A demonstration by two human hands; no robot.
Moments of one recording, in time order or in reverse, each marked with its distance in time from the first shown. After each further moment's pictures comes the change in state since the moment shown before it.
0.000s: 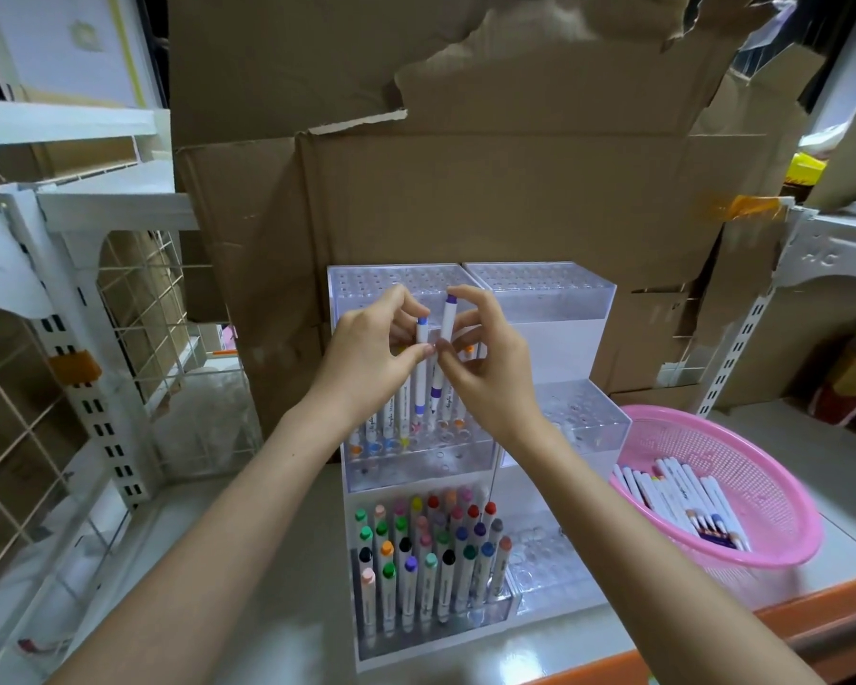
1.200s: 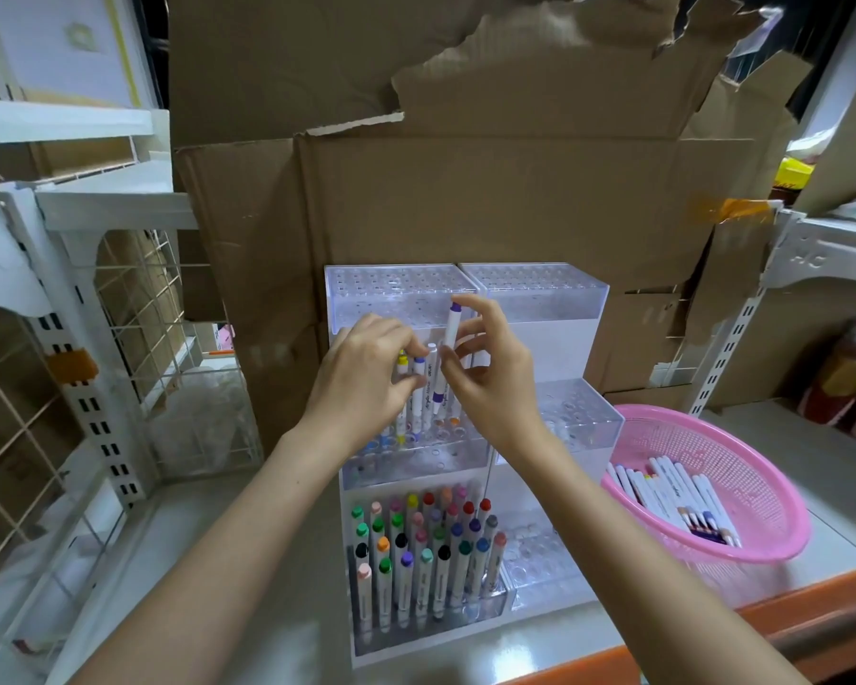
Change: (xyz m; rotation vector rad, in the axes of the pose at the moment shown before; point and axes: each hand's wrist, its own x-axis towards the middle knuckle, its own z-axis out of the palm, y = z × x) left_hand -0.018 -0.012 0.007 0.337 -0.012 0.170; right_hand -0.012 -0.007 -0.006 0.025 0.022 0.027
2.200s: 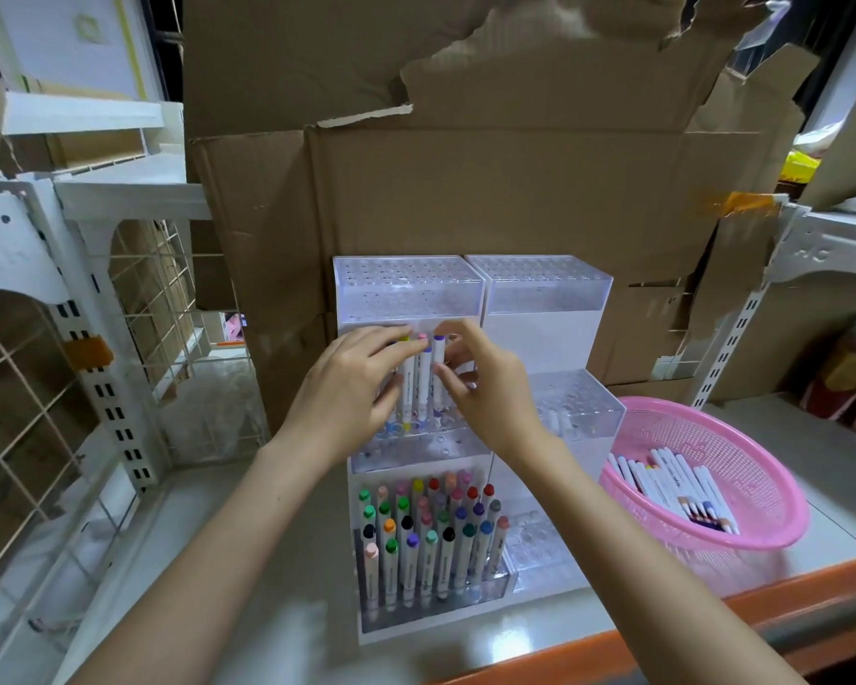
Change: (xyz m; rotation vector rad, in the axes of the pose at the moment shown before) left_hand -0.027 -0.014 -0.008 0.077 -0.055 0.087; right_hand -0.012 0.018 0.004 -0.269 -0.135 -0.095
